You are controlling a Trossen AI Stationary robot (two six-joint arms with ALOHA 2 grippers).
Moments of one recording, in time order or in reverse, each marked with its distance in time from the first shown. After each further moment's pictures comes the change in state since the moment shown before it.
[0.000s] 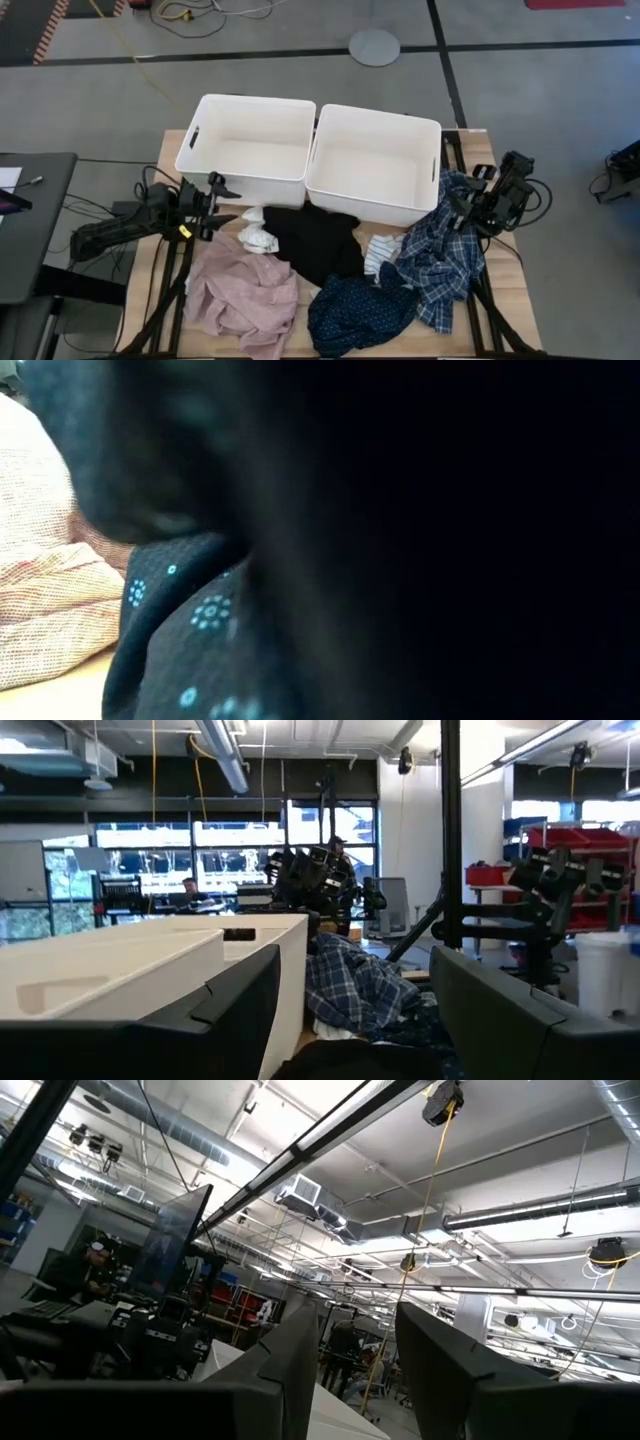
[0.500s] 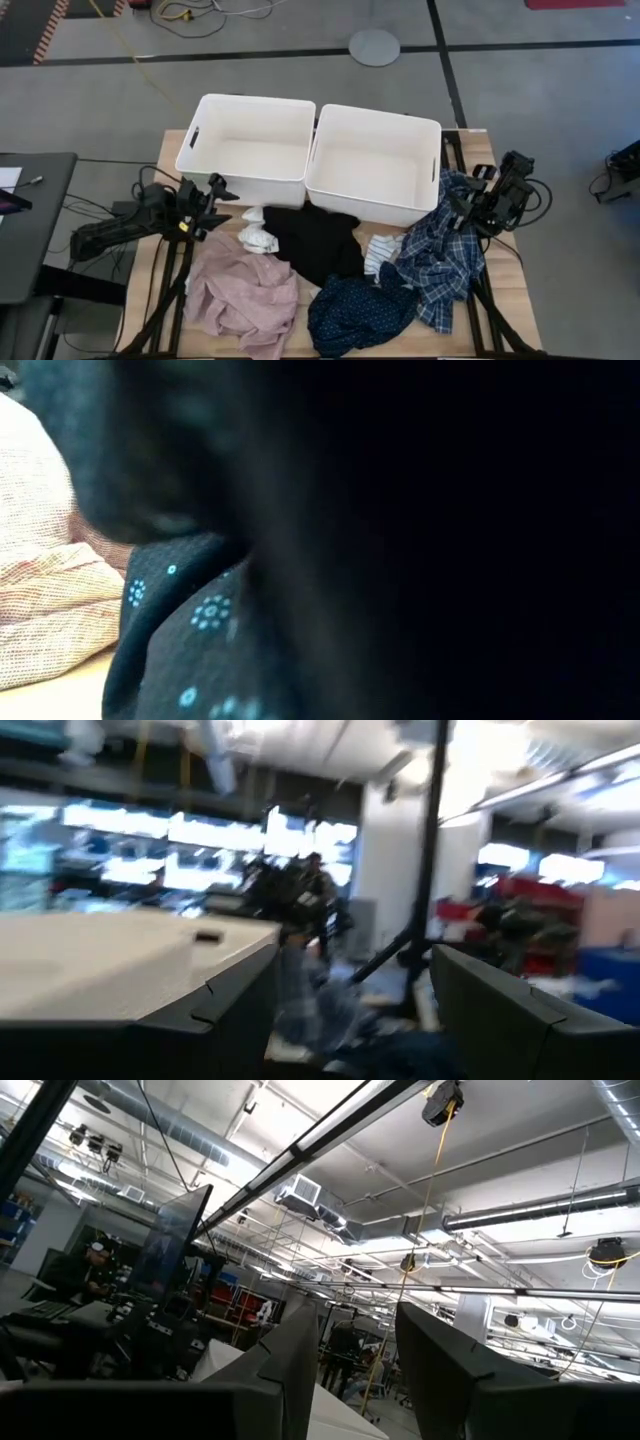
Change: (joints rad) left arm -0.002 0.001 0.002 0.103 0.065 -0.203; right arm 0.000 0.000 0.000 0.000 0.000 0.000
